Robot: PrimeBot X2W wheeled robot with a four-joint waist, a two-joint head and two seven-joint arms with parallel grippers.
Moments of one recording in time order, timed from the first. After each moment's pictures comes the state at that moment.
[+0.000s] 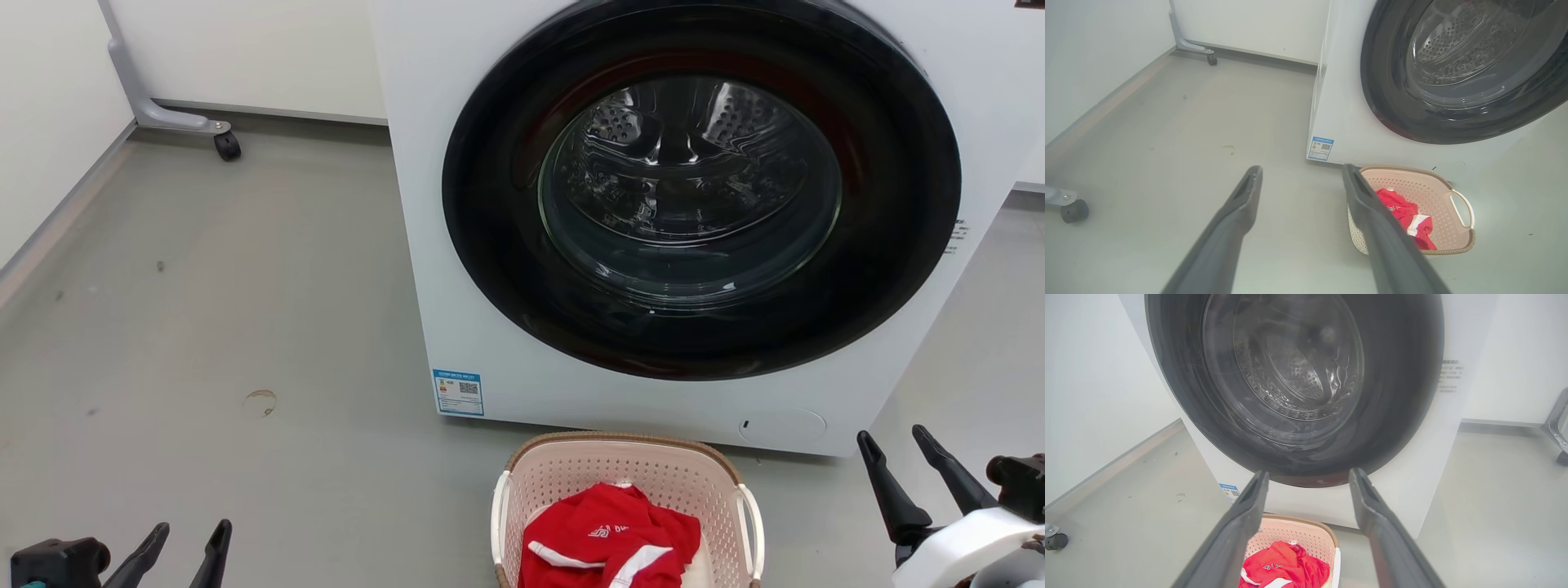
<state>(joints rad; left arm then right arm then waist) 0.05 0.86 -0.64 -0.09 -1.09 0.28 -0.15 -0.03 -0.21 0.34 0.33 0.65 0.13 -0.20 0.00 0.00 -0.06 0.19</state>
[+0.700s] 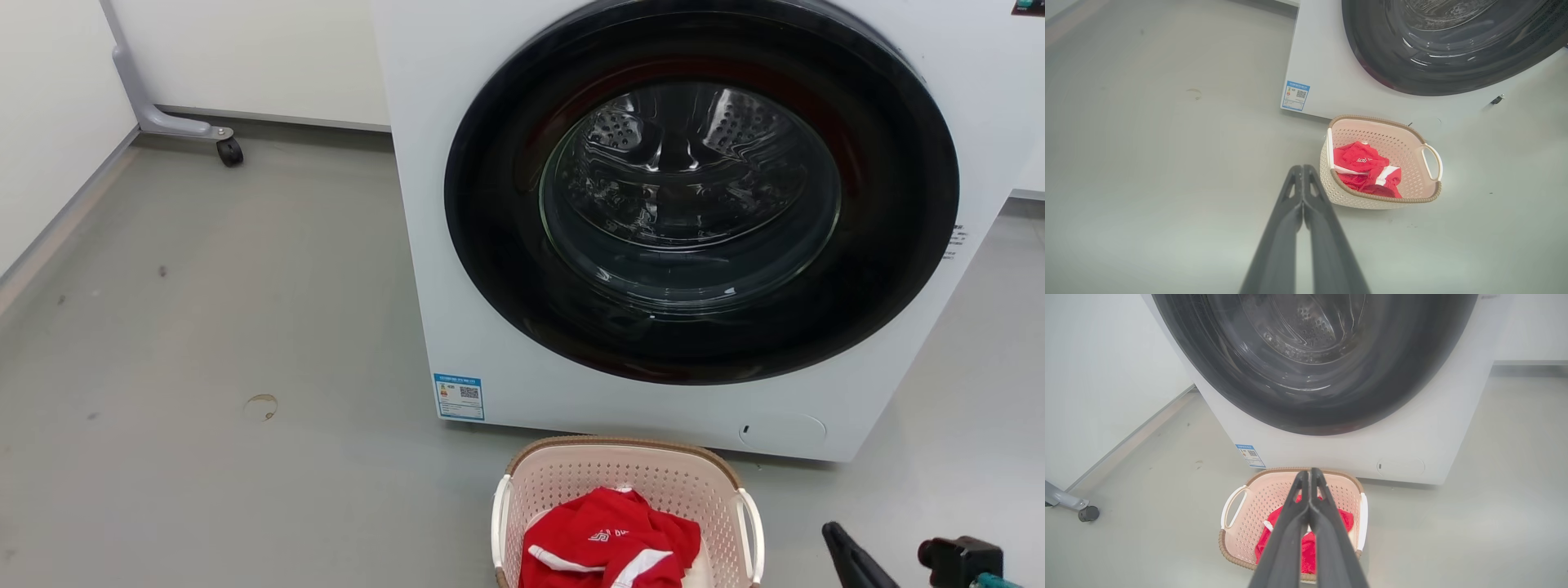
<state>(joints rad) 0.10 0.73 -0.73 -0.03 -1.07 0.27 -0.10 0.04 -0.12 0.39 0.40 0.65 0.13 -0.20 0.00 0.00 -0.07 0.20</state>
